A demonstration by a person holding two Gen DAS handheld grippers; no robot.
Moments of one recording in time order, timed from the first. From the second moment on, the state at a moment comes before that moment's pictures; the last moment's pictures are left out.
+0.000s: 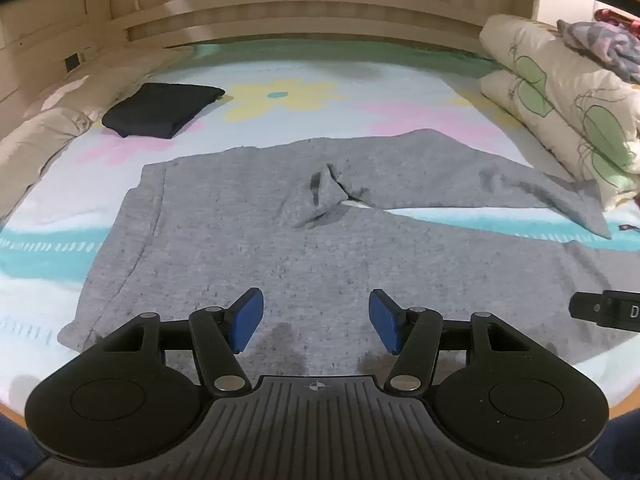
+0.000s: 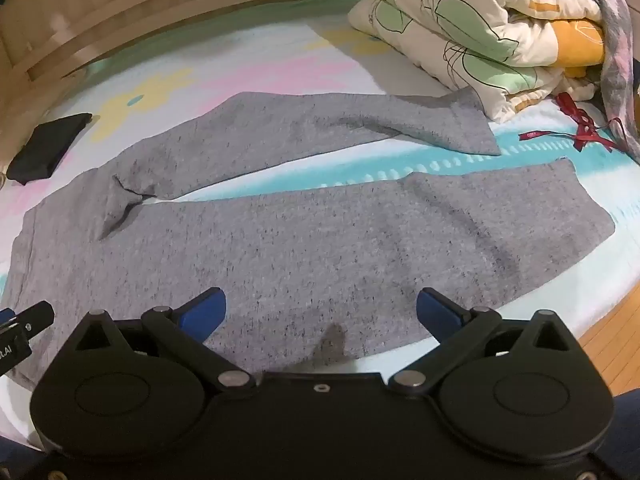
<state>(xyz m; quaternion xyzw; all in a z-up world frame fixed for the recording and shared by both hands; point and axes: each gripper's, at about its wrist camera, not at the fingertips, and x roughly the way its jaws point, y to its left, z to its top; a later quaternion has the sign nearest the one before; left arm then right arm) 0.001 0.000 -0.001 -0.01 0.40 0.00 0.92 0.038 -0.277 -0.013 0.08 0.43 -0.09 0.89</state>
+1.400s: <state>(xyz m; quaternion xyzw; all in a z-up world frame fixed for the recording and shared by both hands) 0.002 -0.005 -0.012 0.01 0.42 0.00 0.91 0.038 -0.274 -0.016 0.08 0.44 -0.08 0.89</state>
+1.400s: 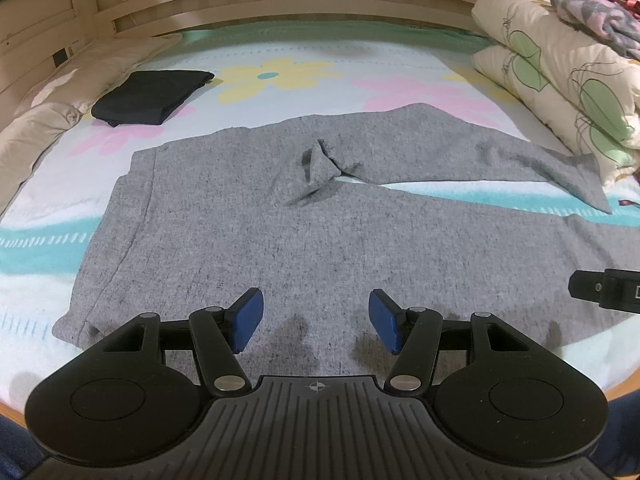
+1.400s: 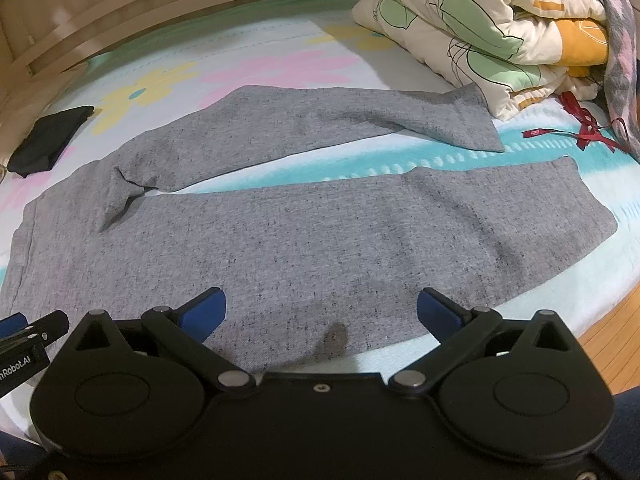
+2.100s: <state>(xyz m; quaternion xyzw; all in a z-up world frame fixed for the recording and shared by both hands) 0.002 -0.005 -0.014 0.02 0.43 0.00 0.90 0.038 -0.273 -0.015 0.08 0.44 -0.08 0.89</state>
